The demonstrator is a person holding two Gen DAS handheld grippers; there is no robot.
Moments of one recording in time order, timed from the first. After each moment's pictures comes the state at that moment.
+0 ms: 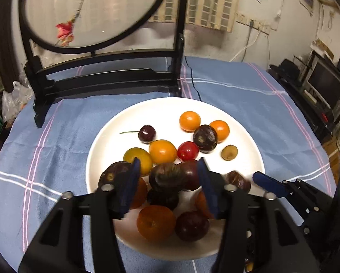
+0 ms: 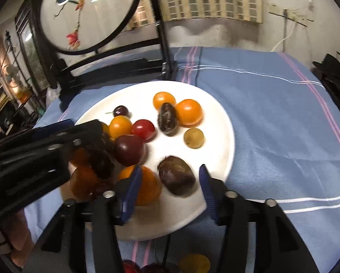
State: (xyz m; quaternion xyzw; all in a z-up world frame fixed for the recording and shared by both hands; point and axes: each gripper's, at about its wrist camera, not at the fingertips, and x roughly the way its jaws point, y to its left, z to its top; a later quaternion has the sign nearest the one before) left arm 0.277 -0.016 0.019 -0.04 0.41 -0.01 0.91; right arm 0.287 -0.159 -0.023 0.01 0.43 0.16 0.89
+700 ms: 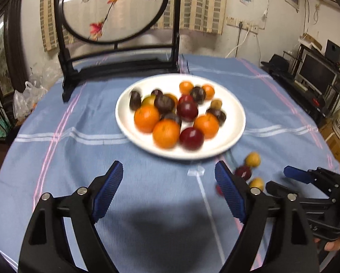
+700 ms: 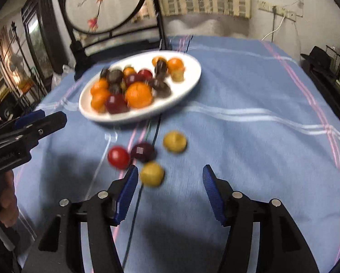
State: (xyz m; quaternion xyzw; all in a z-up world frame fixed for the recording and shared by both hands) left arm 0.140 -0.014 0.005 -0.01 0.39 -0.01 0.92; right arm 0.155 -0.207 -0.033 -0.01 0.45 0.15 0.88
